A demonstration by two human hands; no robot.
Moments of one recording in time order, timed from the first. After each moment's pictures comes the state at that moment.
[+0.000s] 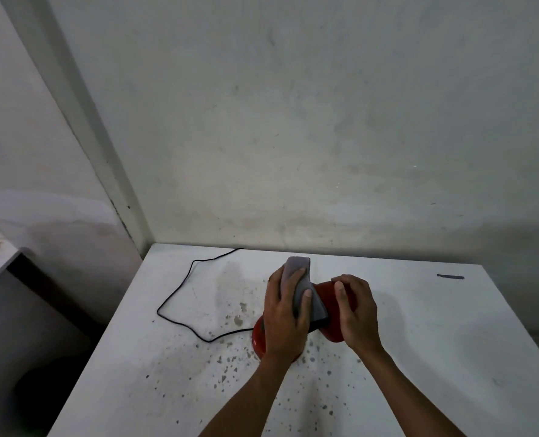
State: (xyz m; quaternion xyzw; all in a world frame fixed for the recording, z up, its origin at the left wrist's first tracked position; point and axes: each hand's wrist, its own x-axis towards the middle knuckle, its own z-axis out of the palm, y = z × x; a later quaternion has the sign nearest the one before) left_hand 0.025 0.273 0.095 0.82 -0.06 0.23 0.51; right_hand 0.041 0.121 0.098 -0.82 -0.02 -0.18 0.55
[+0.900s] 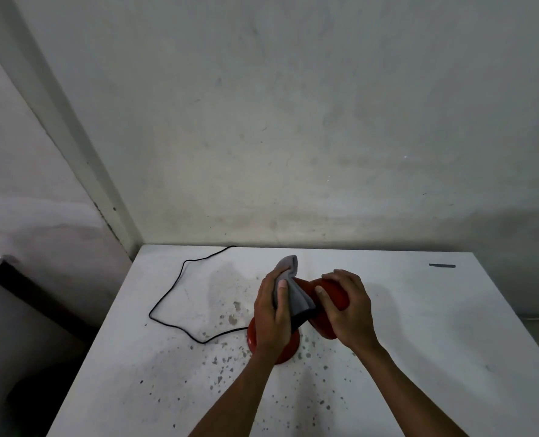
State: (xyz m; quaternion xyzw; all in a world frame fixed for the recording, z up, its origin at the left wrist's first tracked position) left_hand 0.033 0.276 0.103 0.73 -0.02 0.20 0.66; right_hand 0.045 0.114 0.088 -0.85 -0.04 -0.16 0.49
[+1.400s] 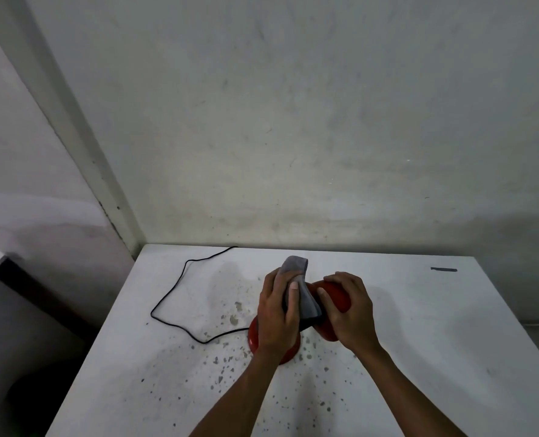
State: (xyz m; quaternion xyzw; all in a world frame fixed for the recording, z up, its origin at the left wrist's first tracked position) left_hand 0.034 0.276 0.103 0.79 -0.04 0.23 0.57; right_hand 0.043 0.118 0.093 -0.85 -0.04 -0.17 0.50
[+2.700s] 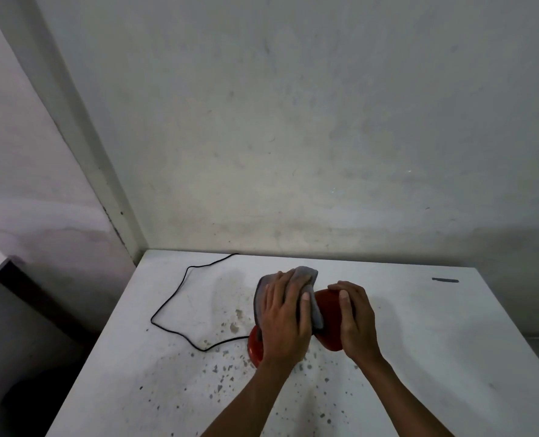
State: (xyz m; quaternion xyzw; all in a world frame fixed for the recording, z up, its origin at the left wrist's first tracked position) left_hand 0.030 0.272 0.106 0.87 -0.07 0.25 0.41; right_hand 0.043 0.117 0.092 -0.83 -0.02 -0.17 0.54
